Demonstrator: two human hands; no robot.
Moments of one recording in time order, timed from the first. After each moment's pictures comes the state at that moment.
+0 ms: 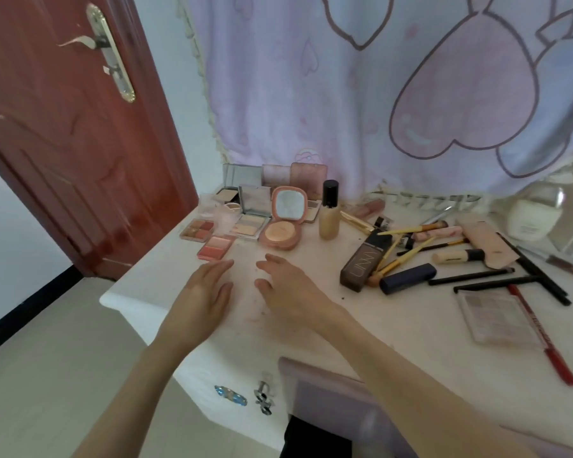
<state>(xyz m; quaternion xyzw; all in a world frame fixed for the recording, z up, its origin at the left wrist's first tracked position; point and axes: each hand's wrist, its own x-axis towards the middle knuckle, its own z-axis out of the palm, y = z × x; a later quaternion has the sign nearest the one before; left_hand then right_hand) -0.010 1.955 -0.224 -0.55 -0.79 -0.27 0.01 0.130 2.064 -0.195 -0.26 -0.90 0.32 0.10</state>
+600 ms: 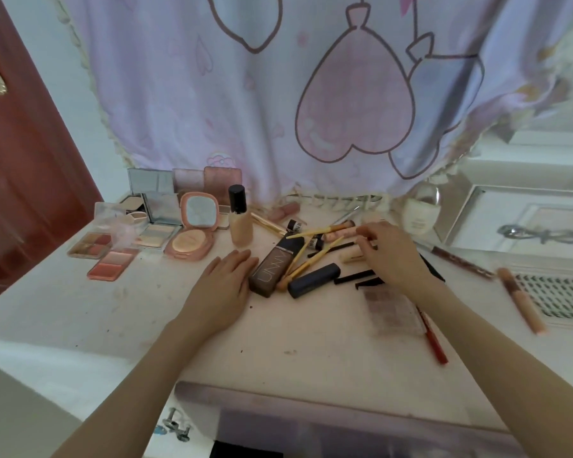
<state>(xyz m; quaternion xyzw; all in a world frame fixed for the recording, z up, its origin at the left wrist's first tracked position) 0.091 2.082 -0.232 -0.67 -0.73 -0.15 -0.01 0.331 2.198 -0.178 -0.52 -0.81 0.13 0.23</state>
